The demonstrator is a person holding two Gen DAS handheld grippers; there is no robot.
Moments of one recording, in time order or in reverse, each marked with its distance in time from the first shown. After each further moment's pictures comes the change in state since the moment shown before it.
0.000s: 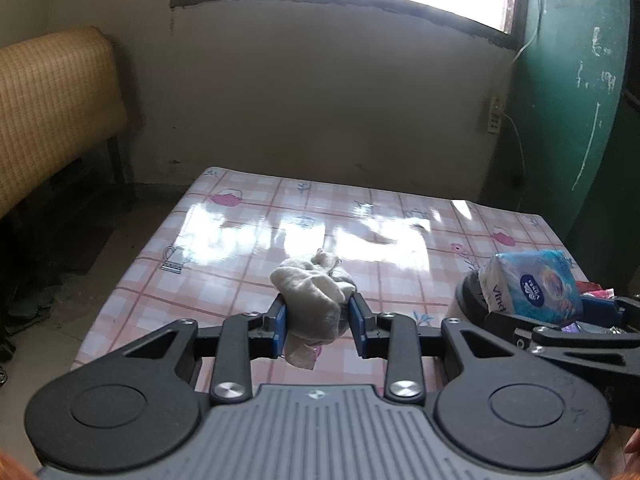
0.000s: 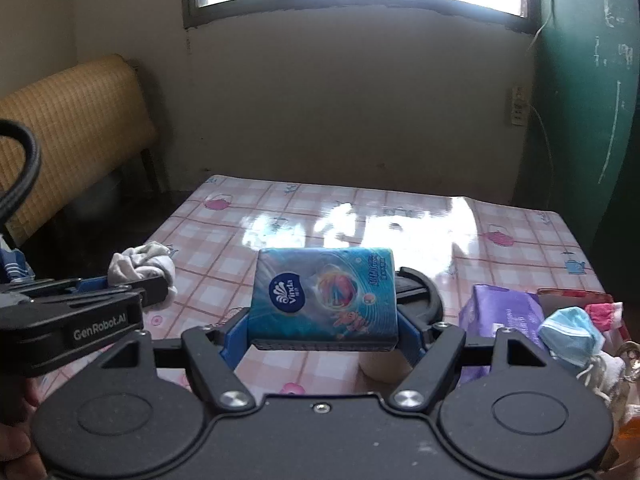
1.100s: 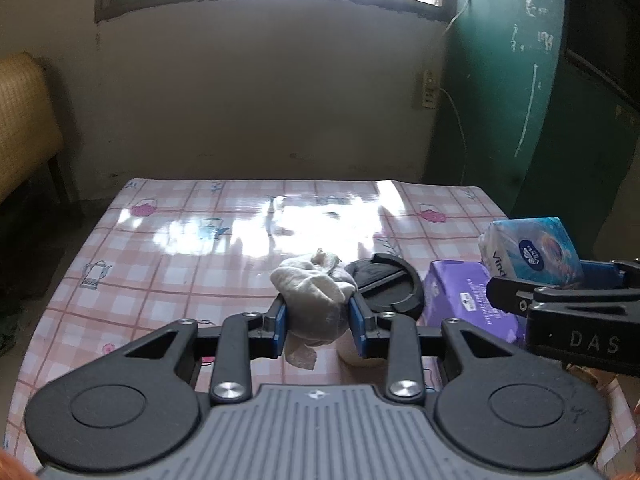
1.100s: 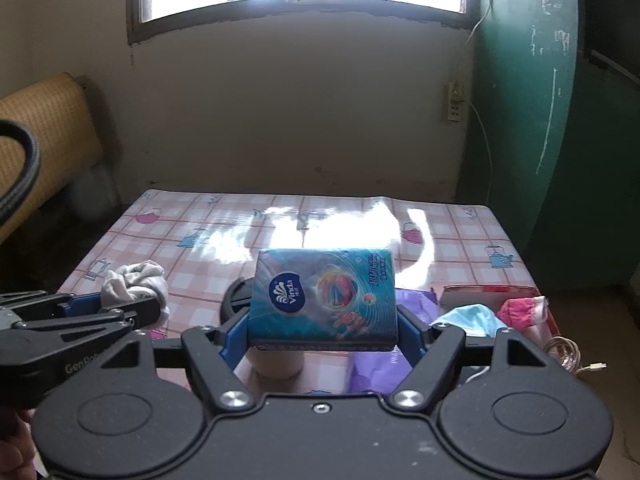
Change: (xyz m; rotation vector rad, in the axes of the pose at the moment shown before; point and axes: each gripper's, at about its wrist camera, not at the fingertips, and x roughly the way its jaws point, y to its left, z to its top) left arm 0.005 -0.086 -0.004 0.114 0.024 -0.122; right arm -0.029 -0.093 0.000 0.057 -0.013 -0.123
